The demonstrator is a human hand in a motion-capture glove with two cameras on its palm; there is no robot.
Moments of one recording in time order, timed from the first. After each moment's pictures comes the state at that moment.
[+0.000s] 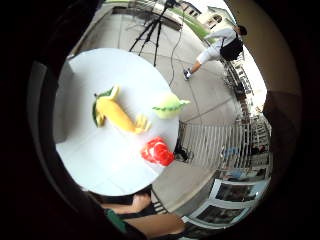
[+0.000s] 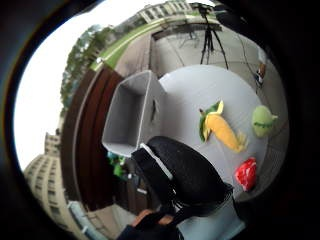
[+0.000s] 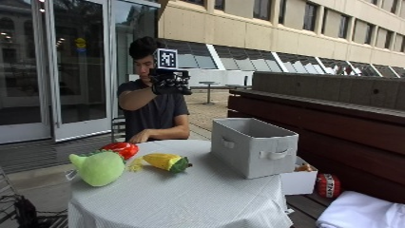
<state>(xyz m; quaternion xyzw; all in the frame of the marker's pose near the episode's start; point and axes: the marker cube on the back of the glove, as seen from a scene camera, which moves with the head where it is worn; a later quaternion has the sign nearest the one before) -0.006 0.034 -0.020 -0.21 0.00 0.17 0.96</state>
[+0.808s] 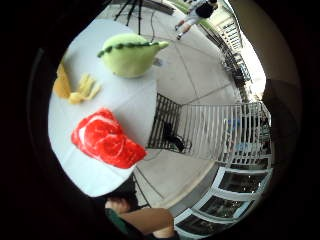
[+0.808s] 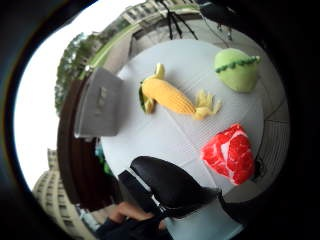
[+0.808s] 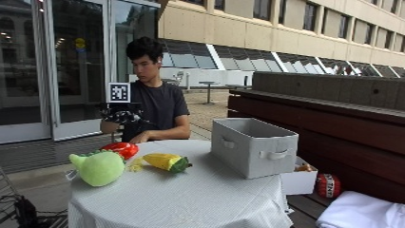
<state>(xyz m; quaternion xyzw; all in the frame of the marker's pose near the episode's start) 0.183 0.112 0.122 -0.06 0.00 0.08 0.99</state>
